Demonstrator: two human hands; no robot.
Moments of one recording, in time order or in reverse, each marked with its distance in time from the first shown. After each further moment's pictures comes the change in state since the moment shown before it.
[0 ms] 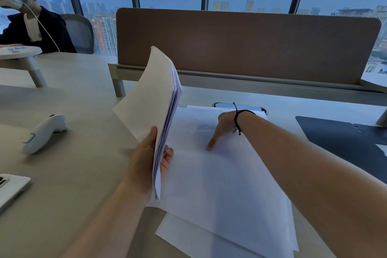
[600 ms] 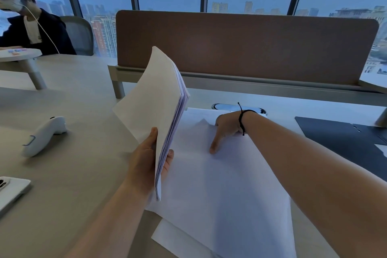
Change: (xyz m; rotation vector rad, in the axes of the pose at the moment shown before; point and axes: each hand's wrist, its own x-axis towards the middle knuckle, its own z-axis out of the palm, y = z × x) left_hand 0.006 0.000 -0.006 0.001 -0.011 -0.015; right_hand -0.001 0.006 -0.002 0.066 -0.091 -0.065
